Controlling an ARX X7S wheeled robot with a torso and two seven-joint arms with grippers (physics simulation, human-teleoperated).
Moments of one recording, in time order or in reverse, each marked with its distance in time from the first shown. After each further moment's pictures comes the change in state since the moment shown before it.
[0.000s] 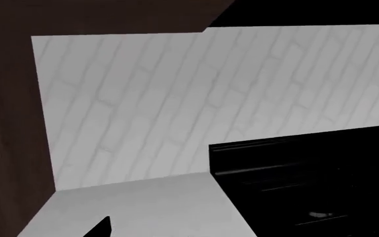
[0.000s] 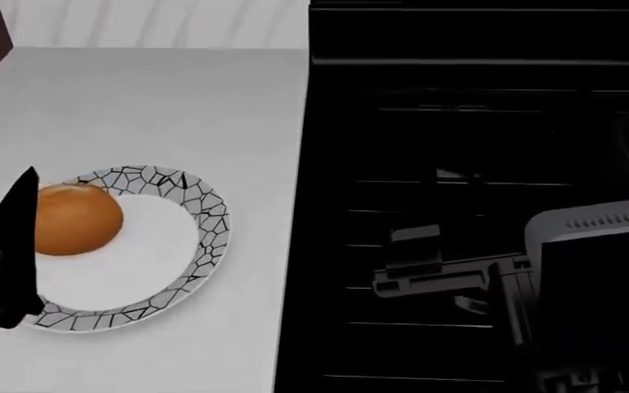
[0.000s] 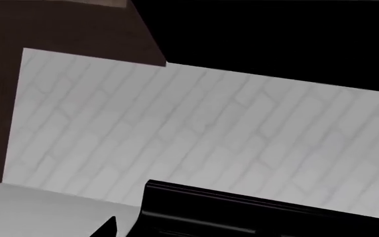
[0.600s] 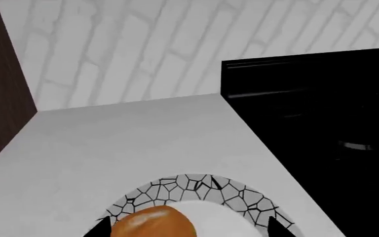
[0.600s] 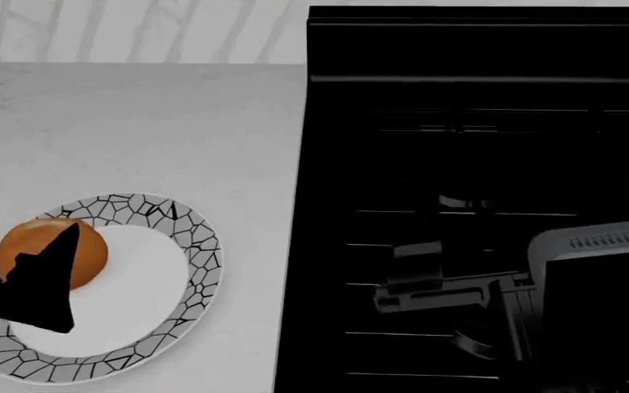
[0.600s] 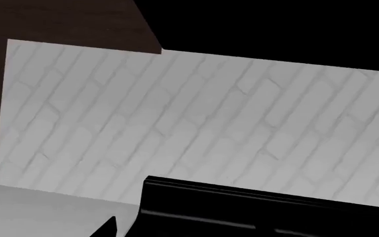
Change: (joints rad) left arm -0.050 -0.050 0.144 -0.328 0.049 -0.032 0.060; right arm -0.050 -0.010 0.015 0.002 0.020 -0.024 0.010
